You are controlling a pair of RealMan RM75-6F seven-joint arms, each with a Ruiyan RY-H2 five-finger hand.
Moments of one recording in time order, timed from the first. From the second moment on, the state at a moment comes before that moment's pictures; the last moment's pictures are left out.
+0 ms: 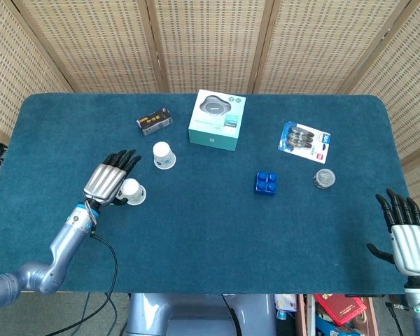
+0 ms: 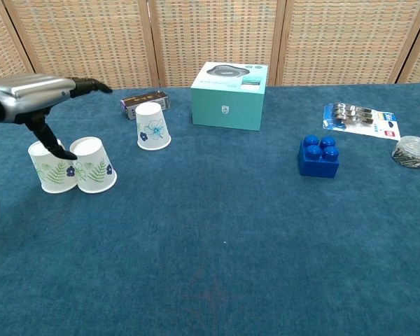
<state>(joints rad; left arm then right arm) -0.70 -1.42 -0.18 -1.46 1.16 0.97 0.40 0.10 -1.15 0.09 -1.52 -1.48 1.48 -0.04</state>
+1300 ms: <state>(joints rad) -1.01 -1.80 -0.33 -0.81 0.94 0.72 0.28 0.12 -1.16 0.14 -1.47 -1.36 1.40 -0.01</state>
